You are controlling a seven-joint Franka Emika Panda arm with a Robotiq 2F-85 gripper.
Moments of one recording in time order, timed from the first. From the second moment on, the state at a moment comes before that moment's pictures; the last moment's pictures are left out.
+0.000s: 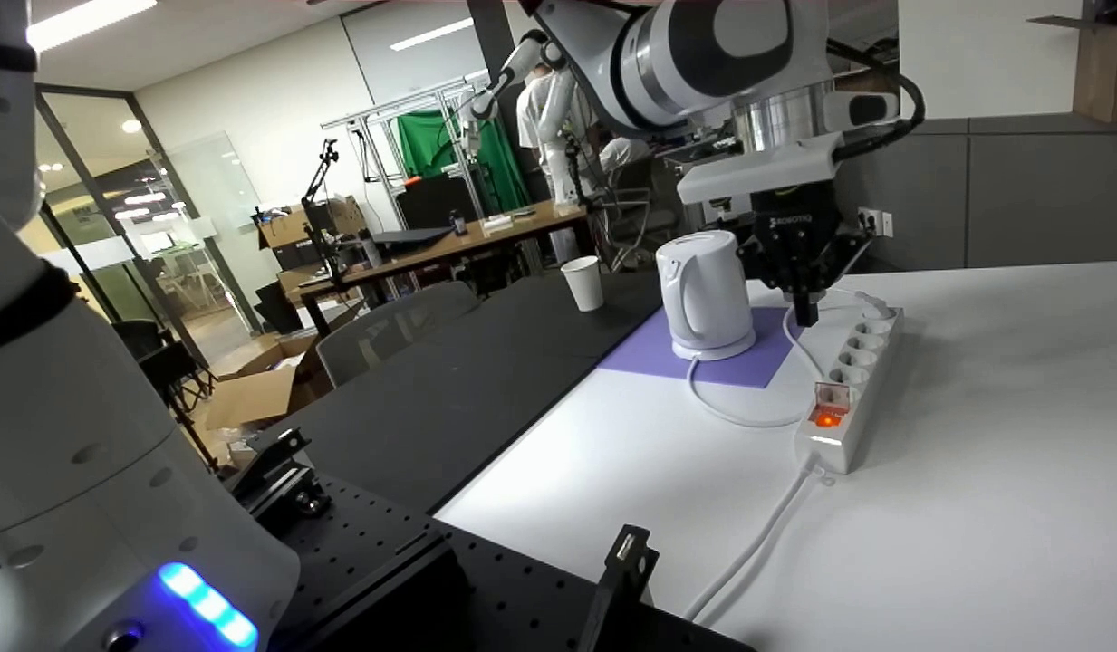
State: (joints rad) arm -0.37 0.59 -0.15 -1.98 0.02 2.53 -0.31
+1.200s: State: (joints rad) arm -0.07 0.47 -0.43 -2.26 -0.28 2.87 0.01
